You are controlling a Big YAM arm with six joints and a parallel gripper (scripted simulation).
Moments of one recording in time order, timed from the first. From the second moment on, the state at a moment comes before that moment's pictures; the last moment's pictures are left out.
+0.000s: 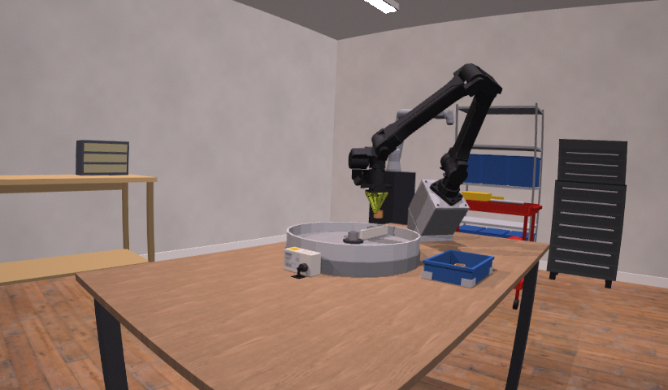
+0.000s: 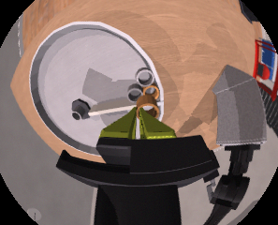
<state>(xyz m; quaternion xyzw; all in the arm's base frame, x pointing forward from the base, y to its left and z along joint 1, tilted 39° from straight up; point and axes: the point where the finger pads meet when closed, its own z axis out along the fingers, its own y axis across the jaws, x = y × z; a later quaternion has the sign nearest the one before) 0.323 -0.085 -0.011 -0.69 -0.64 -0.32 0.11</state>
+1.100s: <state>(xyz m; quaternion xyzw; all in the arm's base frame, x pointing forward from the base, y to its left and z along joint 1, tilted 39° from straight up) 0.330 0.110 0.134 -0.60 -0.73 -0.33 0.06</state>
